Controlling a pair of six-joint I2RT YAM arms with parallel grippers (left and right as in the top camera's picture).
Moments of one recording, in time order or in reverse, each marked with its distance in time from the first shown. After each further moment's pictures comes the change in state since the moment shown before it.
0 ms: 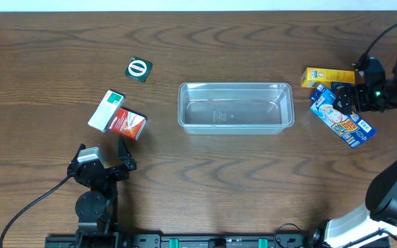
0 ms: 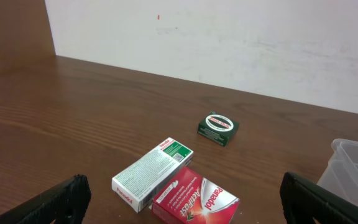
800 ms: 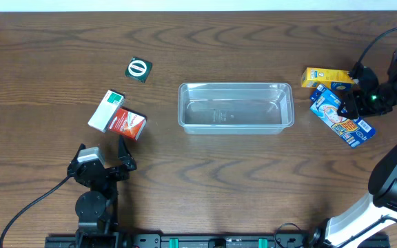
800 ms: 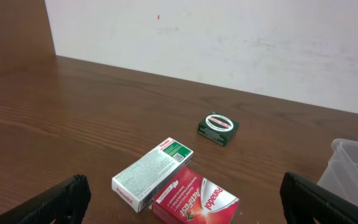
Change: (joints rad) left arm 0.000 0.000 0.000 0.000 0.000 0.000; right arm -0.025 0.103 0.000 -0.008 0.018 -0.053
